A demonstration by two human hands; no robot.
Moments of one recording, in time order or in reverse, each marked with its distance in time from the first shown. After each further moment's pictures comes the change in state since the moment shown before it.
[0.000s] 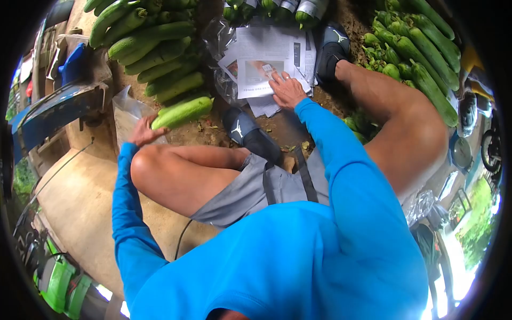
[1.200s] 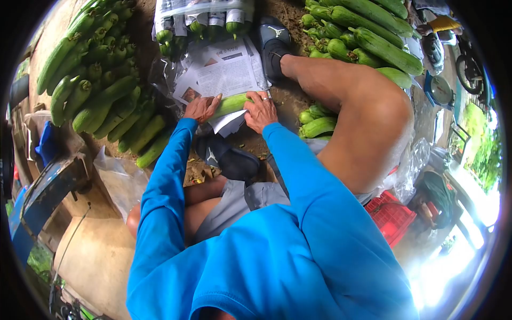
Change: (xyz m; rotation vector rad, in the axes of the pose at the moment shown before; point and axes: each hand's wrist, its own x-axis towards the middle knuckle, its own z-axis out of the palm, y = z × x) left_hand 0.206 0.197 0.147 0.061 0.040 0.463; right_hand -0.053 -0.033 -0.016 0.376 0.323 0.589
